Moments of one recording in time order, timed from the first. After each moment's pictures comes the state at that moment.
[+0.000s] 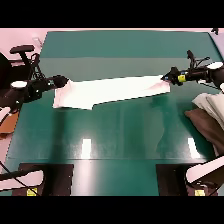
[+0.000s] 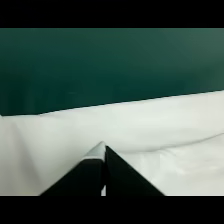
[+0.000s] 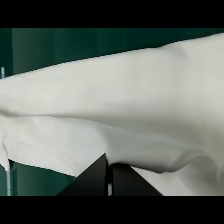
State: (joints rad) left arm 0.08 -1.35 0.94 0.33 -0.51 -0.62; right arm -0.25 -1.78 1.49 -0.63 1.19 1.16
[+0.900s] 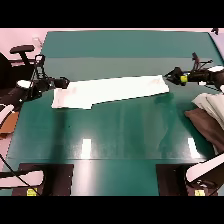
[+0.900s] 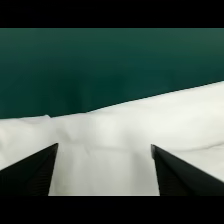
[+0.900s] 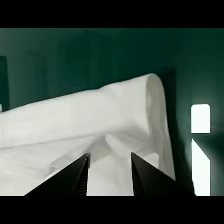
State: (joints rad) left arm 0.08 -1.39 0.97 0.53 -0.40 -0.62; right arm -0.32 -1.81 1.50 -0.59 1.08 1.13
